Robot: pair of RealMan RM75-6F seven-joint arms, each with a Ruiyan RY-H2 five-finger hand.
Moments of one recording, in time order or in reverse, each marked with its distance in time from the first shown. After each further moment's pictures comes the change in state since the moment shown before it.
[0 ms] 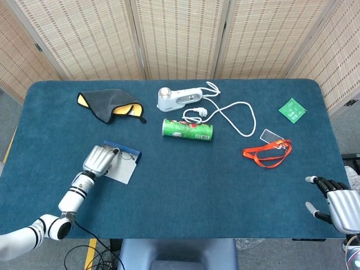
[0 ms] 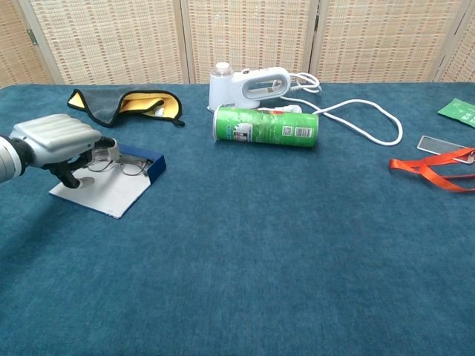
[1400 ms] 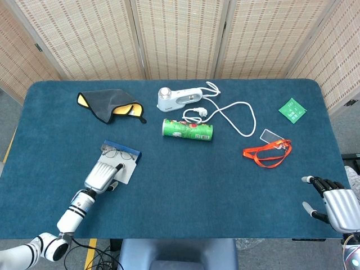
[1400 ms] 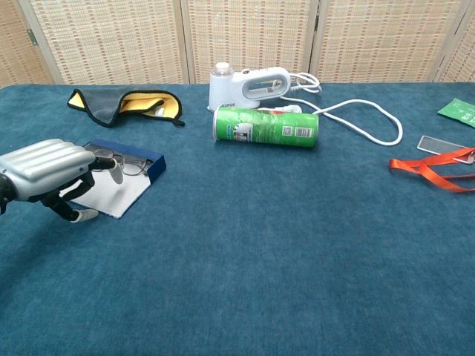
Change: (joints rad) left arm 0.120 -0.034 0.061 -0.056 0.168 0.150 -0.175; right arm 0.010 -0.005 -0.003 0.000 -0.012 -0.008 0.000
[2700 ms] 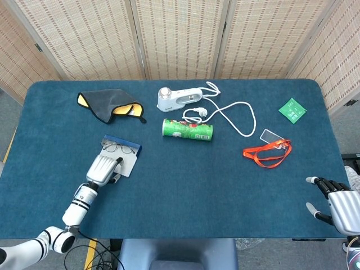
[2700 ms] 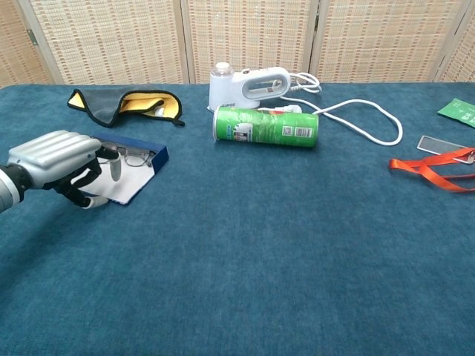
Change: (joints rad) left arm -0.019 -0.087 -0.062 0.148 -0.006 0.008 -0.099; right arm -0.017 0.008 -0.001 0.003 -0.002 0.027 0.011
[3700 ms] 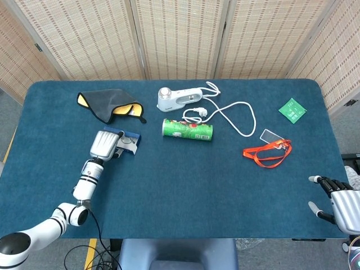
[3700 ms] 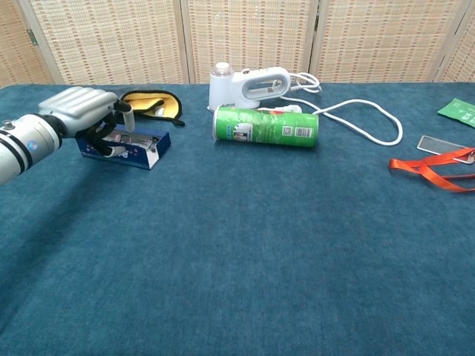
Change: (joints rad) left arm -0.168 -0.118 -0.144 0.277 -0.096 -0.119 -0.021; right arm -0.002 -0.001 0.009 0.009 0.018 -0.004 0.006
